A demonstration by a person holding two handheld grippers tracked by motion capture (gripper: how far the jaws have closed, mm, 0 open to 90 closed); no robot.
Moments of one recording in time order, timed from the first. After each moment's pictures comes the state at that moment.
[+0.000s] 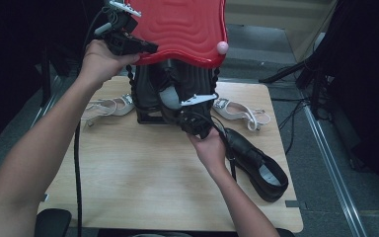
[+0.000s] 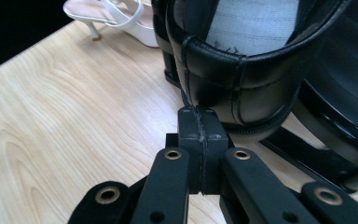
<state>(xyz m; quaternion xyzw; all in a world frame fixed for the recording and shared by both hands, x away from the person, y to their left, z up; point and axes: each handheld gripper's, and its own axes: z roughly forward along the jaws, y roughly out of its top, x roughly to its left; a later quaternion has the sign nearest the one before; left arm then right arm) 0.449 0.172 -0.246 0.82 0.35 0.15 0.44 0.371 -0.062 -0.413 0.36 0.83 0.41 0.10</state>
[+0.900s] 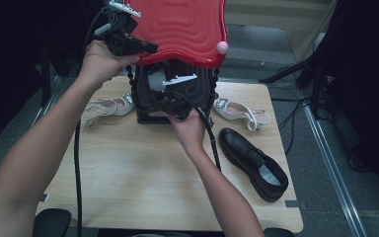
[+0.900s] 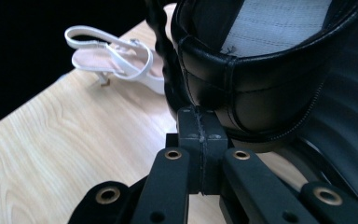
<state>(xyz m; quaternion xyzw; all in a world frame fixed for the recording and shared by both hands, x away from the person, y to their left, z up) 0.447 0.172 -0.247 0.81 0.35 0.15 0.44 0.414 -0.004 -0.397 0.37 0.82 0.43 0.10</state>
